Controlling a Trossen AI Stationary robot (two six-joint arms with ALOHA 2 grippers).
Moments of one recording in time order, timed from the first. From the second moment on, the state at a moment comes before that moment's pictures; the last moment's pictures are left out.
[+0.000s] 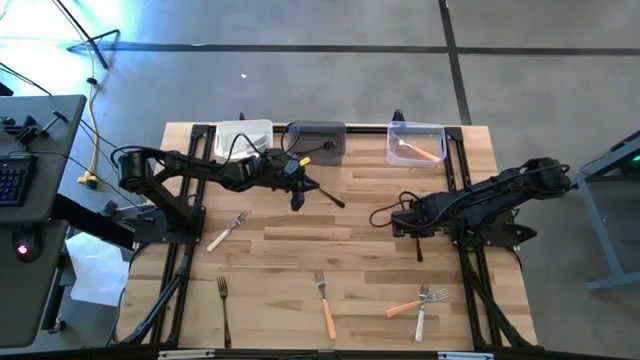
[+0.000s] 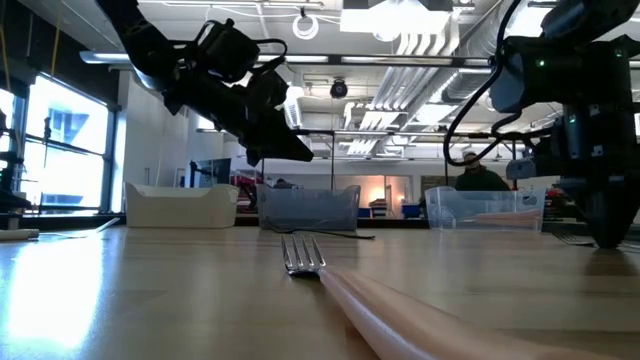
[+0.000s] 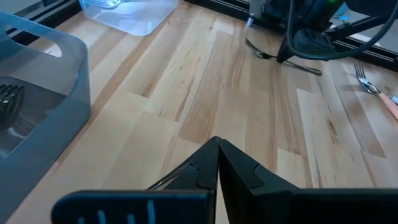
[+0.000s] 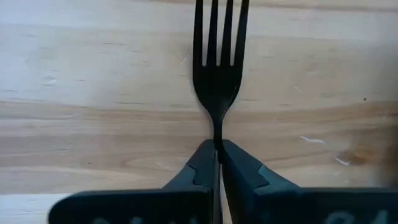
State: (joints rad) left arm 0.31 1.59 0.70 0.41 0.20 -0.14; right arm 0.11 1.37 0.57 -0.82 0.06 1.64
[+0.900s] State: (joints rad) left arm 0.37 1.59 0.46 0.95 0.24 -0.41; right arm 0.05 1.32 0.72 -0.29 0.50 0.83
